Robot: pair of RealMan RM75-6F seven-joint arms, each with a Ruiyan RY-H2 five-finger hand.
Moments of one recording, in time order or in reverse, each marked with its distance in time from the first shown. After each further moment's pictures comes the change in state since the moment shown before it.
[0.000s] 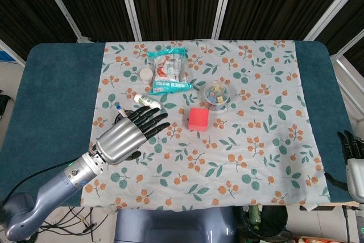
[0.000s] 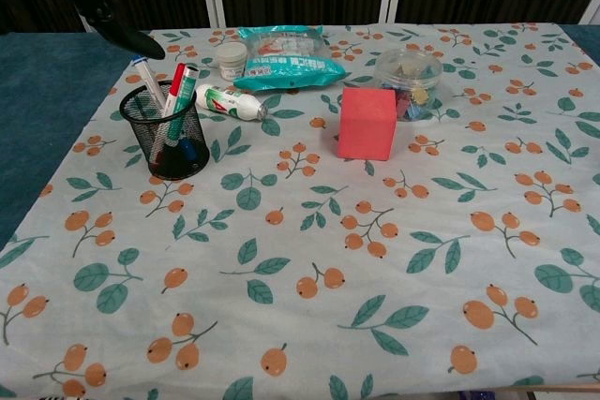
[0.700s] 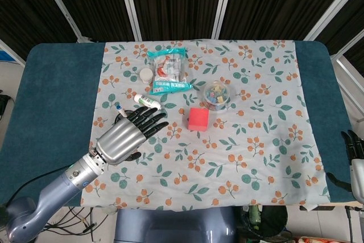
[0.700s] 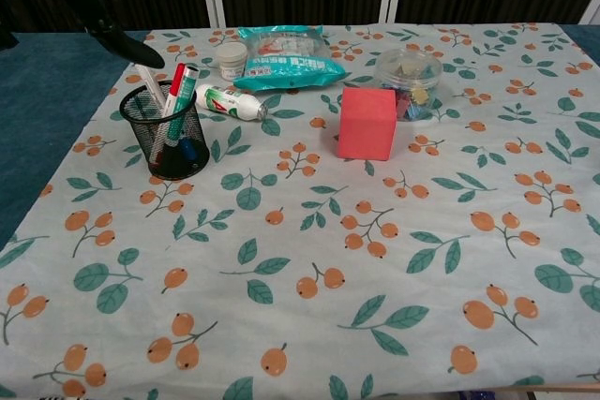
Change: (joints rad) left arm -0.006 -0.020 0.036 -0.006 -0.065 0.038 0.048; right arm -0.006 0.013 0.002 -0.003 -0.009 0.009 0.025
